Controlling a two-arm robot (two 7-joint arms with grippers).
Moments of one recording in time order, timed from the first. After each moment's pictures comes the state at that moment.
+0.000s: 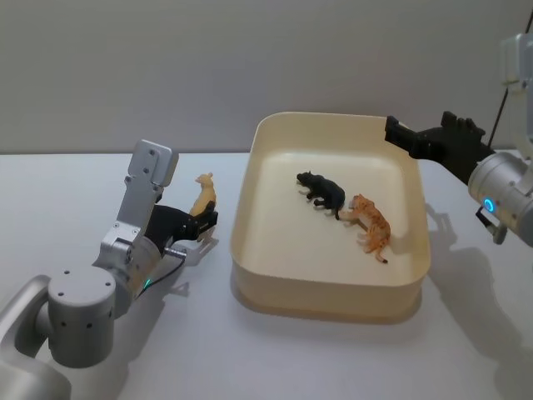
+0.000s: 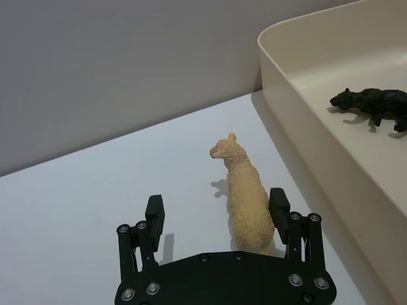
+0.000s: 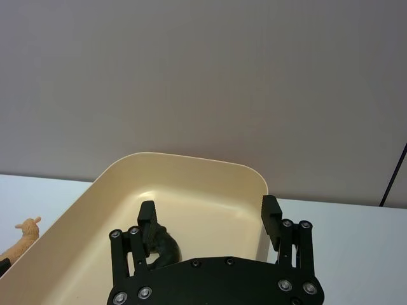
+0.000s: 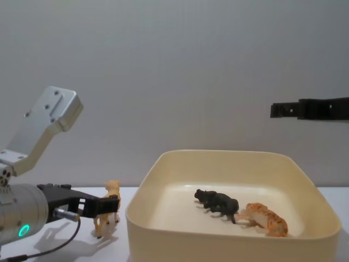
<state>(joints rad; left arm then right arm) -0.28 0.34 0.37 -1.45 -0.29 0.30 0.05 0.30 0.15 -0.17 -1.66 0.33 0.51 0.05</state>
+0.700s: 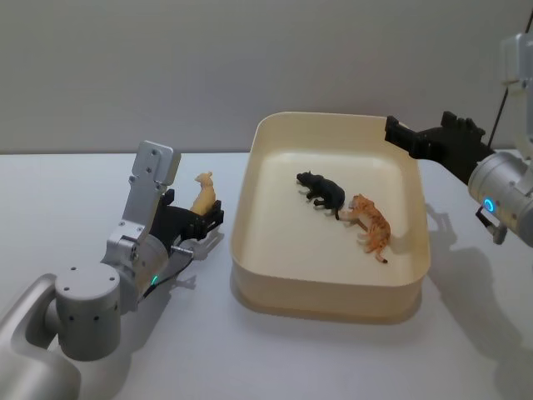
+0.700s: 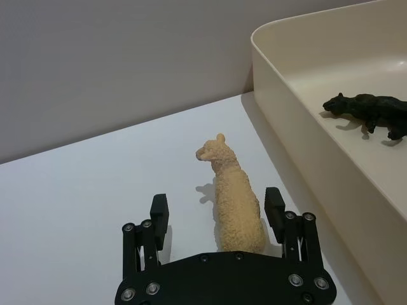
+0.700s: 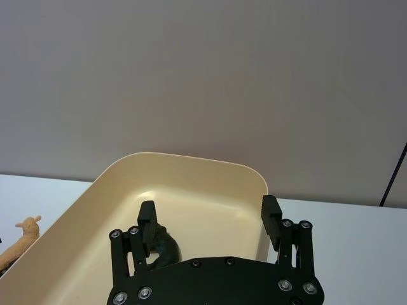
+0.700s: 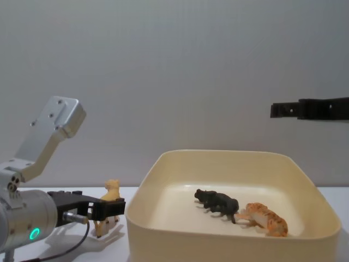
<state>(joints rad) -0.33 0.30 0.36 -1.35 -0.31 0.26 -0.01 0.30 0.15 -0.17 -1.66 0.33 0.51 0.05</state>
